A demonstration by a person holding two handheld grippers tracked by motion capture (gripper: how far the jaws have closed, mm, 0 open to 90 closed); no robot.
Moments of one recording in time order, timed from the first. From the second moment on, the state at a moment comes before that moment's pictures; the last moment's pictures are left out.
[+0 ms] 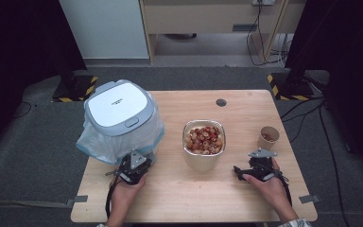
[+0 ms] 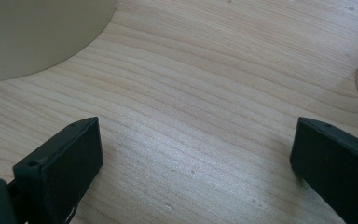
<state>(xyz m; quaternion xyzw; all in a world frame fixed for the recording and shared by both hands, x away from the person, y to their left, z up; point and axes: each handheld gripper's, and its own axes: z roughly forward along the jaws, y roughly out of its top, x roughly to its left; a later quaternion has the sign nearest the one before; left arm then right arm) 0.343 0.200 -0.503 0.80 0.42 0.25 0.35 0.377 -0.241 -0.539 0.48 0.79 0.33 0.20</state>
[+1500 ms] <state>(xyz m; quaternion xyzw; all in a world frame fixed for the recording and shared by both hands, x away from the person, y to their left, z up) 0.348 0.199 -0.521 0.81 0.43 0.25 0.32 0.375 -0.240 -0.539 0.49 0.78 0.33 0.20</state>
